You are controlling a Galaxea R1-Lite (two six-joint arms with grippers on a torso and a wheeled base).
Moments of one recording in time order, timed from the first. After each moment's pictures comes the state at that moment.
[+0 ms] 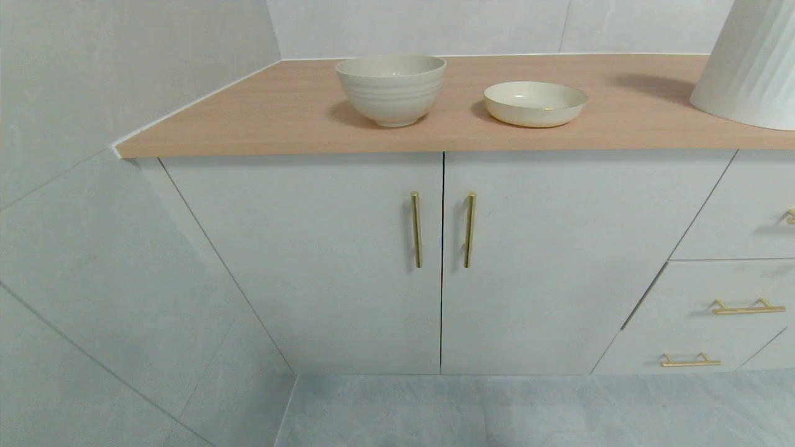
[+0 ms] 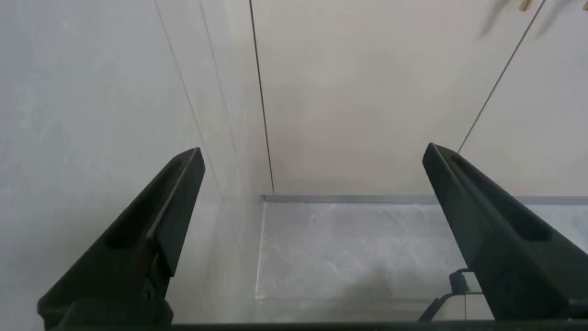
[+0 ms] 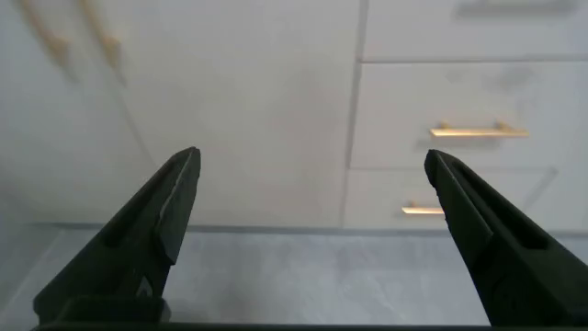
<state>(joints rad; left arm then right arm) 0.00 0.00 0.00 0.00 0.01 0.00 0.00 0.01 -0.10 0.01 0.04 0.02</state>
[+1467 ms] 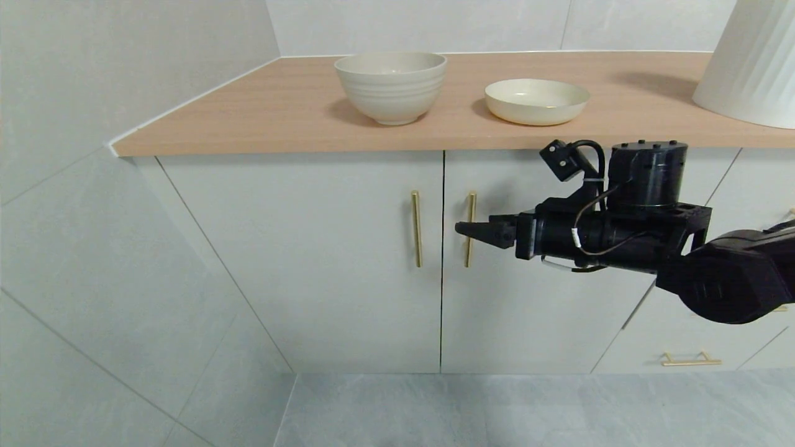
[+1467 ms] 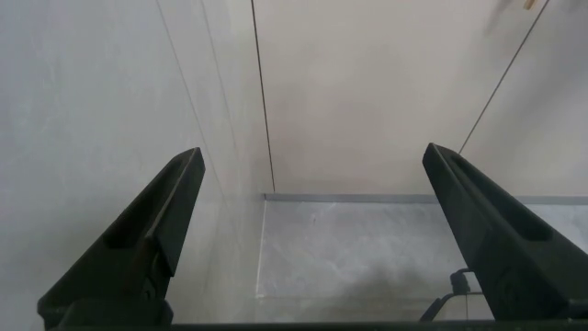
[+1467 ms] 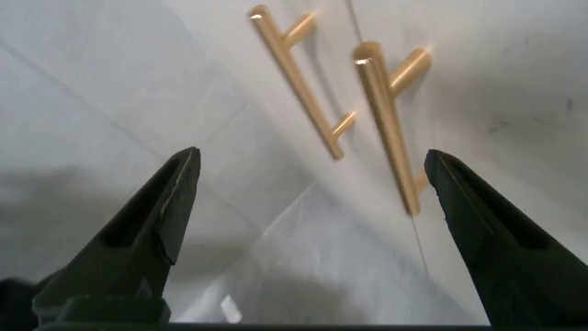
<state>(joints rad) 0.00 0.00 0.00 0.00 0.01 0.00 0.49 1.84 -1.07 -0.64 0.45 0.20</state>
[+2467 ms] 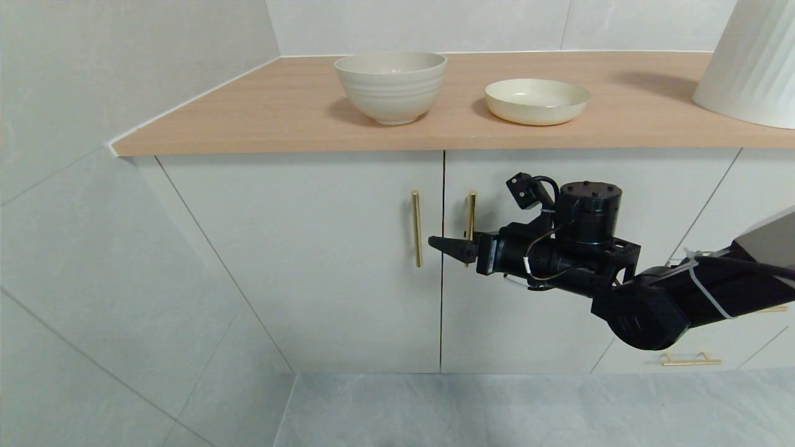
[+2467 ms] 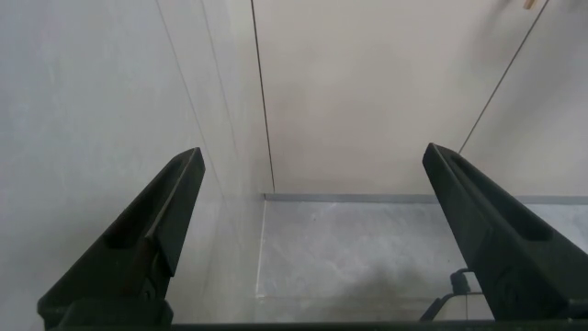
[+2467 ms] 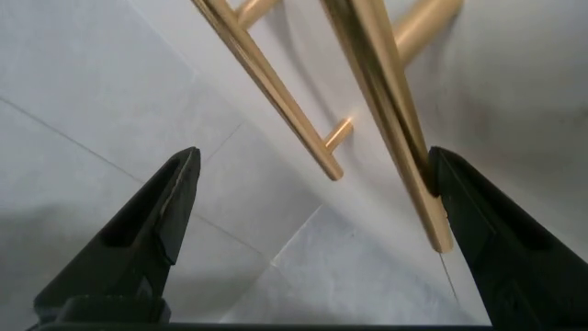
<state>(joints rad) 0.00 0.00 0.00 0.00 0.01 0.00 0.55 2.02 -1.06 -0.89 0.37 0.32</state>
